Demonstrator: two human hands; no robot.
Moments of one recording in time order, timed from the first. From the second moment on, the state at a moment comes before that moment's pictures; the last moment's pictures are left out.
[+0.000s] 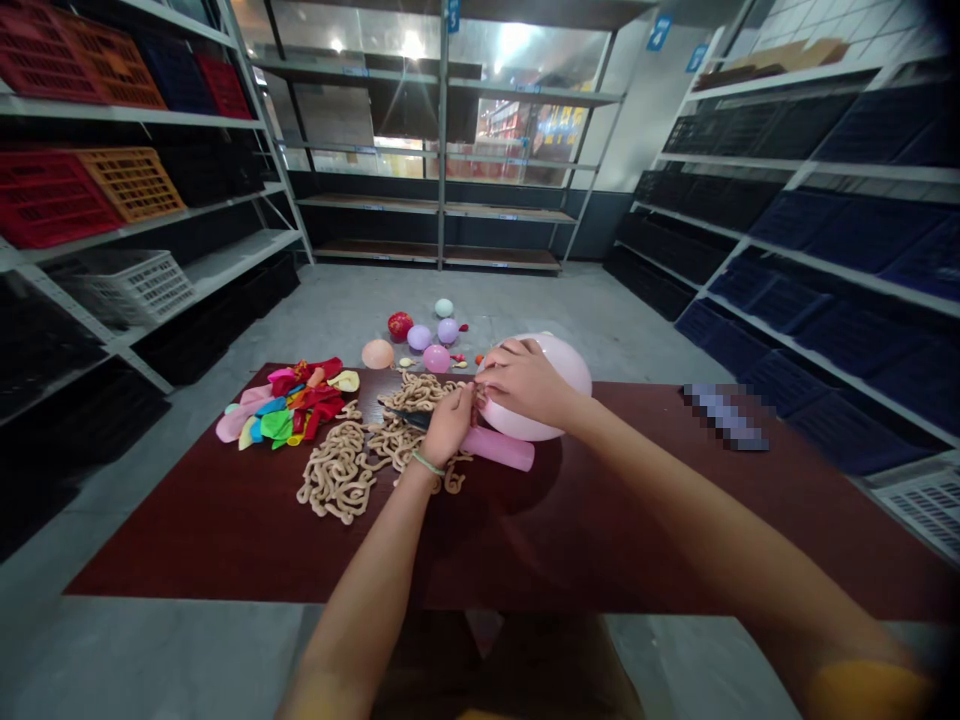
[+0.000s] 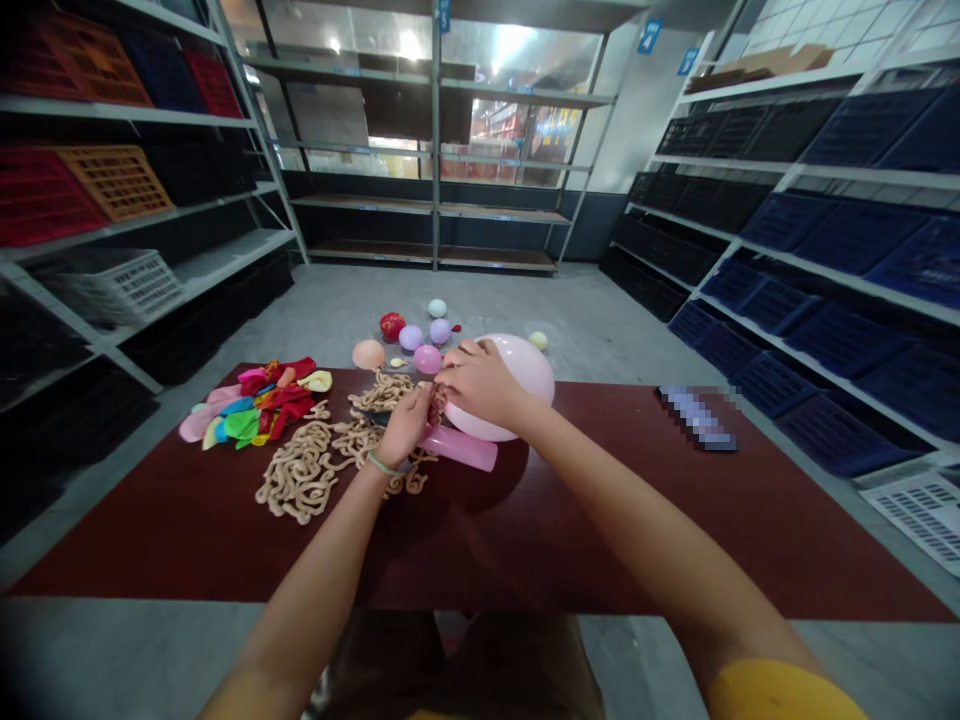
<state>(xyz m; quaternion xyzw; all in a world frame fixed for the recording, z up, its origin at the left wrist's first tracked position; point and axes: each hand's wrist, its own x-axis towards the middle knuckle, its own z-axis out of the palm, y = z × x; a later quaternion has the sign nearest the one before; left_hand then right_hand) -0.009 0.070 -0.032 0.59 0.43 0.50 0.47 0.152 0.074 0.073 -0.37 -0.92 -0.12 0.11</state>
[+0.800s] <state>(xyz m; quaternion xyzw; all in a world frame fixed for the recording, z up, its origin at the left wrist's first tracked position) -0.016 0.066 -0.013 0.42 0.26 0.54 0.68 0.169 0.070 0.075 -0.31 -0.93 -0.05 0.21</state>
